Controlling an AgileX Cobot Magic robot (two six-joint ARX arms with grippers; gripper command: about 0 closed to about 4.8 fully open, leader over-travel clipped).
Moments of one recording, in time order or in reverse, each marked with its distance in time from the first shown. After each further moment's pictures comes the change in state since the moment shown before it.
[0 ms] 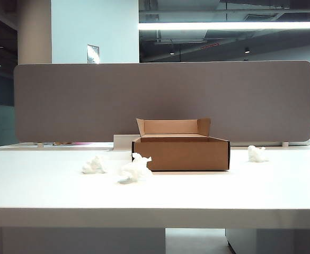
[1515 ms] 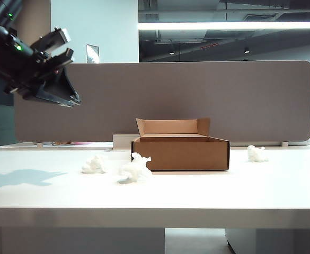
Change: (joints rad) left arm -0.167 1.083 0.559 0.103 0.024 0.158; right arm 0.000 0.254 0.107 -0.039 -0.077 0.000
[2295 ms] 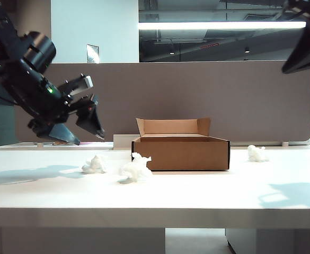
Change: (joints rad) left arm -0.030 0.319 0.192 -0.031 -0.054 0.000; right arm 0.134 0.661 0.352 0.101 -0.071 -0.086
